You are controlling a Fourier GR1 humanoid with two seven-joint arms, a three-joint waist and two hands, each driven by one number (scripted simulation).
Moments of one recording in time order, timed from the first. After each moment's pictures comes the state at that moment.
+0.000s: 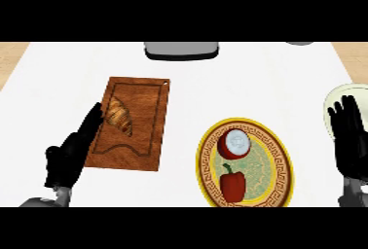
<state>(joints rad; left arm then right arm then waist) -0.03 0.38 -0.28 -1.60 0.13 0.23 0.12 -0.04 -0.36 -0.04 -1.44 -0.38 -0.23 -0.15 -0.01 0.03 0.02</state>
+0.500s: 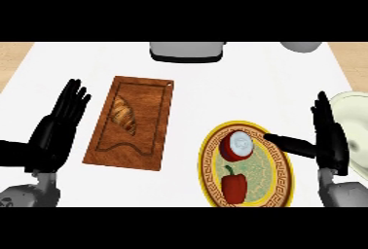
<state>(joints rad) -0.10 0.34 -0.11 -1.65 0.32 0.16 0.04 -0.12 -0.35 0.12 -1.43 -0.12 -0.47 0.07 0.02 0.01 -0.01</state>
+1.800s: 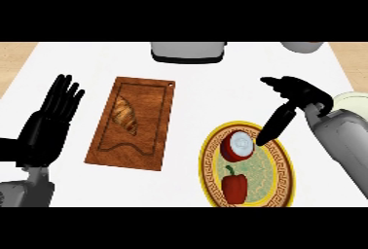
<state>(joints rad) -0.13 0.33 -0.02 -1.60 0.41 0.06 0.01 -0.66 -0.55 0.41 -1.38 -0.11 0.27 1.03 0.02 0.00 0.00</state>
